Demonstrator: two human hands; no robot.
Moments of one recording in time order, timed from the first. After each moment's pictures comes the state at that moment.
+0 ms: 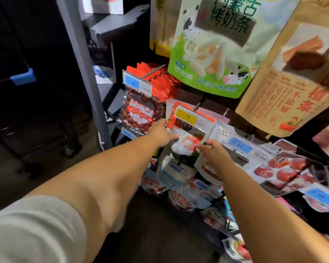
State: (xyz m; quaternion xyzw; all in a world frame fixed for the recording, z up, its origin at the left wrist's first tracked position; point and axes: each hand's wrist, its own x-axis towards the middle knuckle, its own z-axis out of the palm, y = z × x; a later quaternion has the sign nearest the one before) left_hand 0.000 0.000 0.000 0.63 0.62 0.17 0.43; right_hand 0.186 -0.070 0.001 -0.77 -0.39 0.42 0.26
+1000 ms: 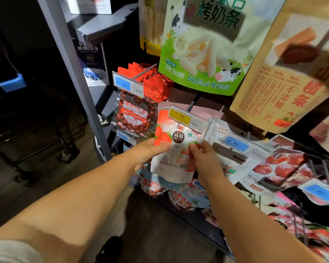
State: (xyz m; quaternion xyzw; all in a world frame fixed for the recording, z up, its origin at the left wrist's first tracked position) left_hand -0.031 -0.039 -0.022 0.47 0.48 0.22 0.70; right_hand 0.150 -0.102 -0.002 -0.62 -0.36 0.47 0.51
